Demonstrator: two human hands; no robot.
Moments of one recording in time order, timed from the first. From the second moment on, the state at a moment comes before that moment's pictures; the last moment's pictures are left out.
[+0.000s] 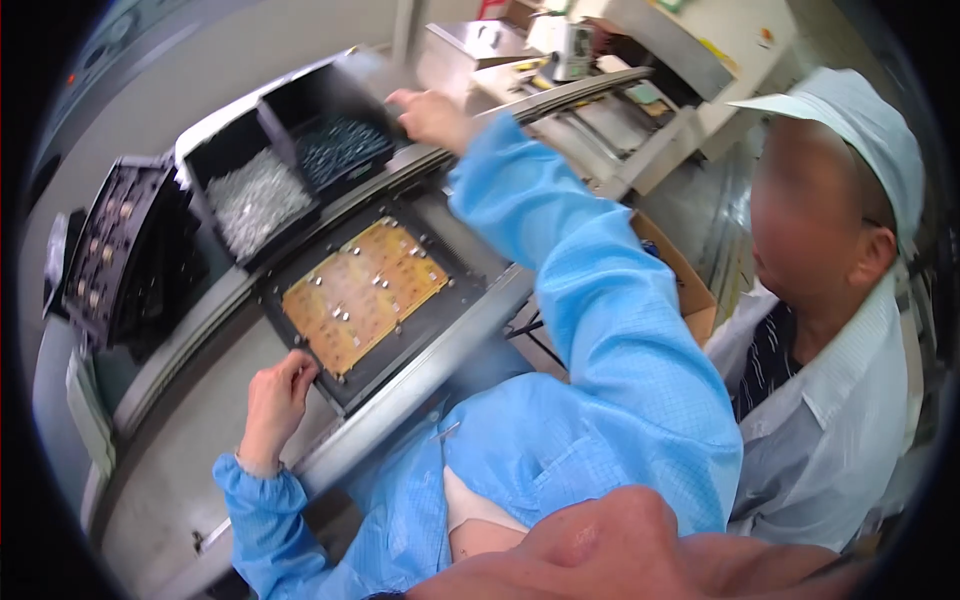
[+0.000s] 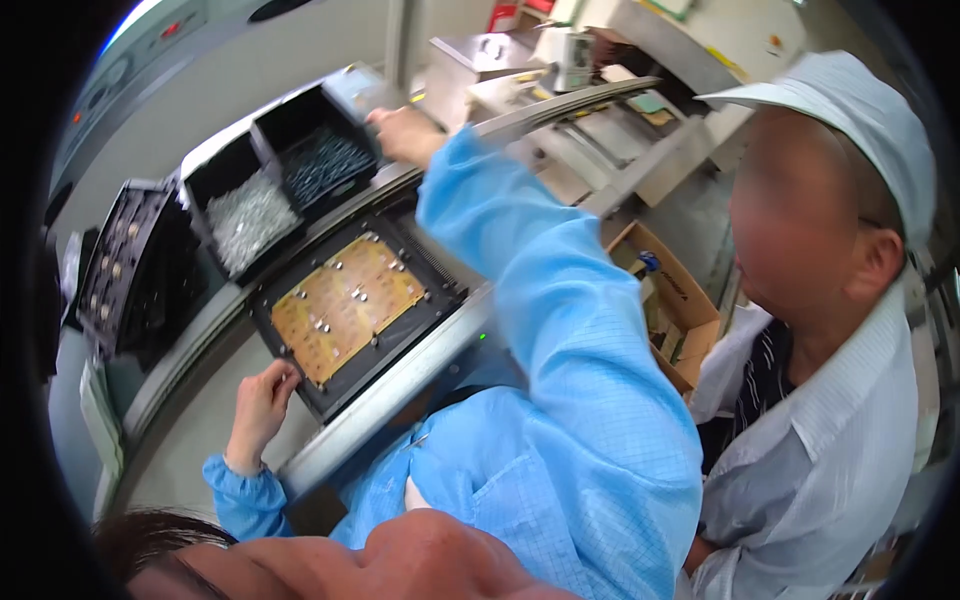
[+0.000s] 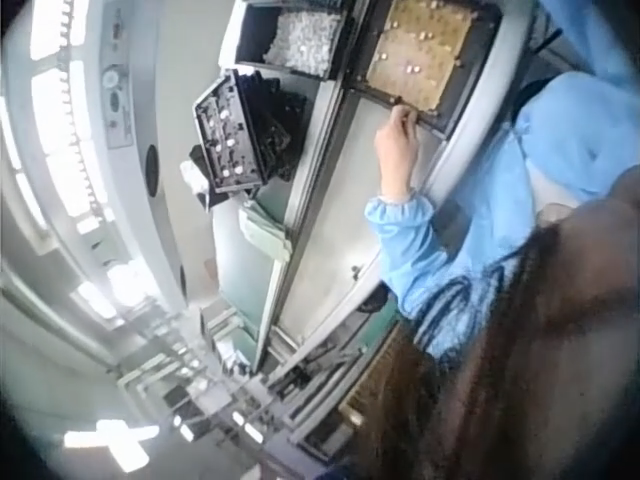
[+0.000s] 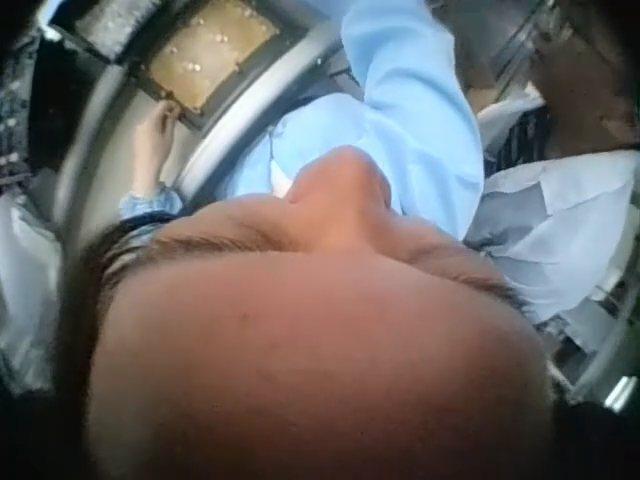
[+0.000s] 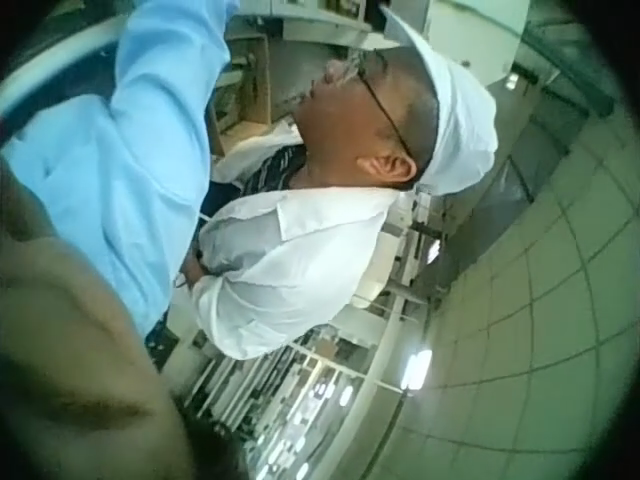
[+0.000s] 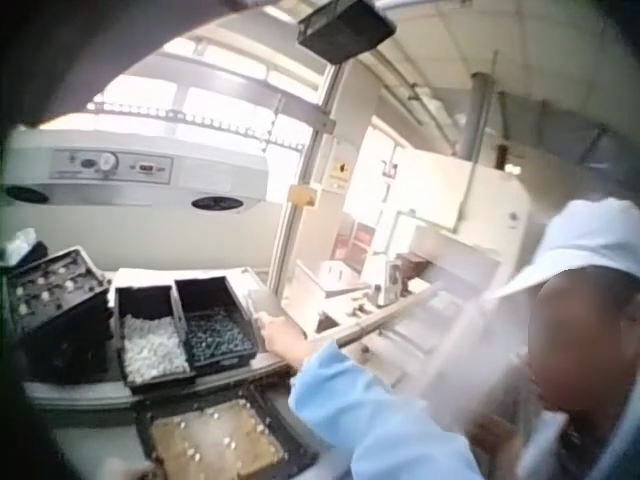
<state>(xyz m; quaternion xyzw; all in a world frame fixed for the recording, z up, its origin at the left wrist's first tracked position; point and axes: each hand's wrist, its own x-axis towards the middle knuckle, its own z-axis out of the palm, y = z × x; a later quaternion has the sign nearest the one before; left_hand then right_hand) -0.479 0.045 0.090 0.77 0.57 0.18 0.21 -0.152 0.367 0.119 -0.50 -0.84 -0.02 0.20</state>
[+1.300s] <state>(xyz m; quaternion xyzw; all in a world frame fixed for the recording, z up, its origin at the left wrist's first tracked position) -0.524 0.002 0.068 0.69 0.61 0.36 0.15 -0.145 0.178 0.062 -0.21 -0.88 0.31 0.30</state>
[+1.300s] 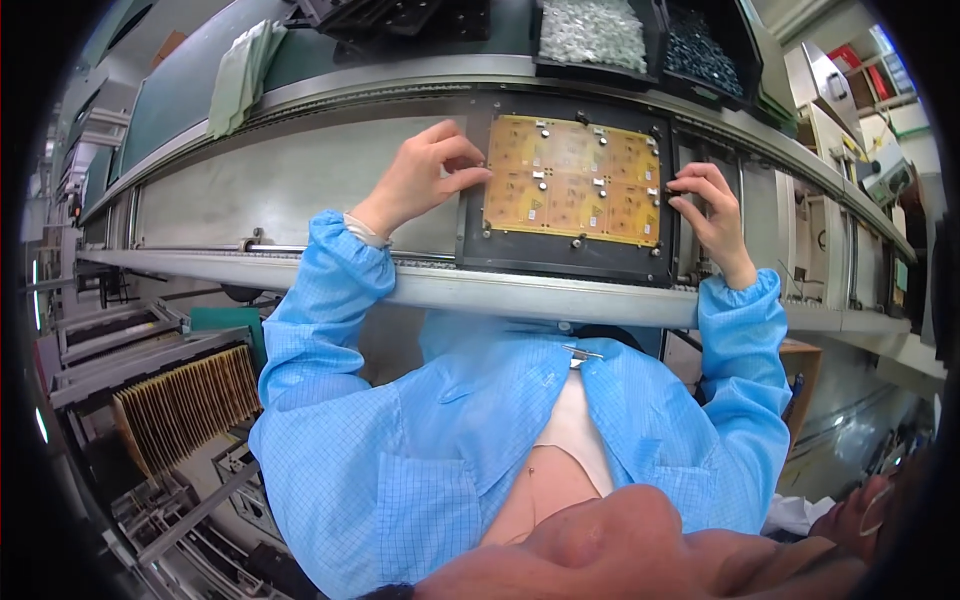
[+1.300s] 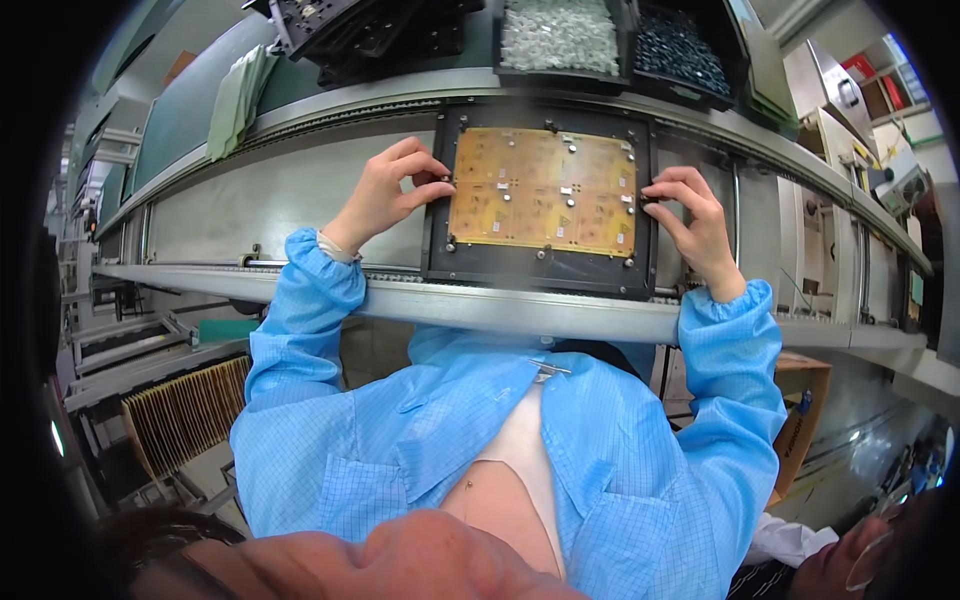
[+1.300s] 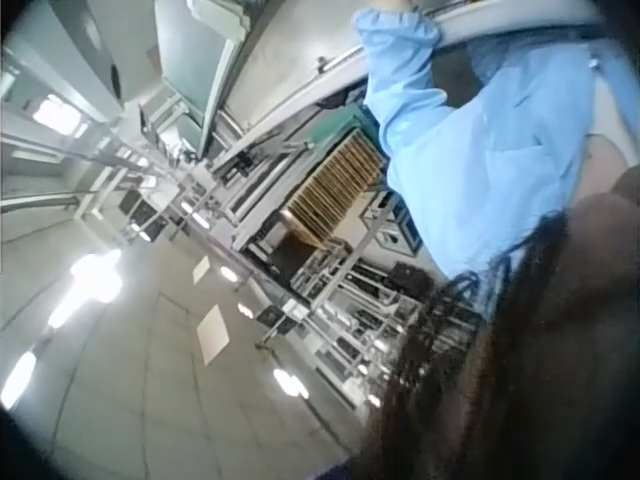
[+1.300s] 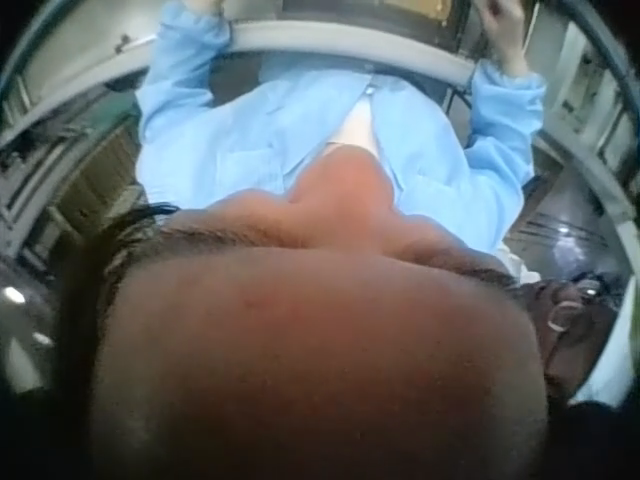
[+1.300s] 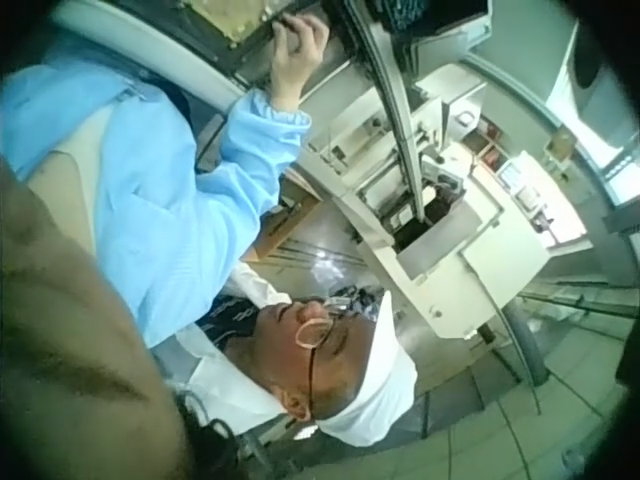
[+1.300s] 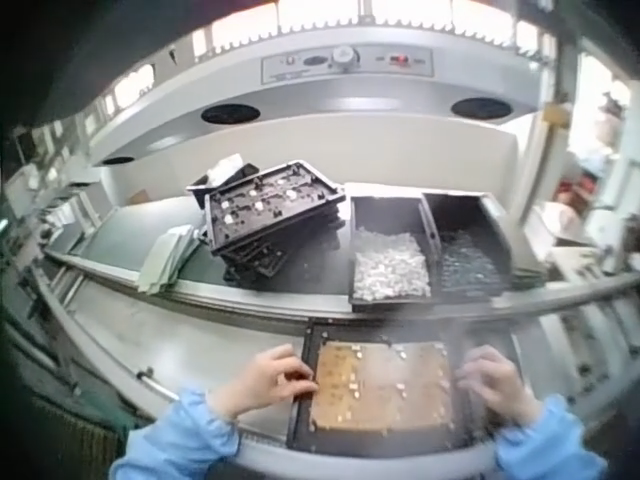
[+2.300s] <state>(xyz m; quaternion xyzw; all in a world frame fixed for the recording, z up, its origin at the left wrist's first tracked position) -0.838 -0.052 0.169 0.26 0.95 0.05 -0.16 -0.136 0.178 0.036 -0.24 -0.83 0.37 0.34</state>
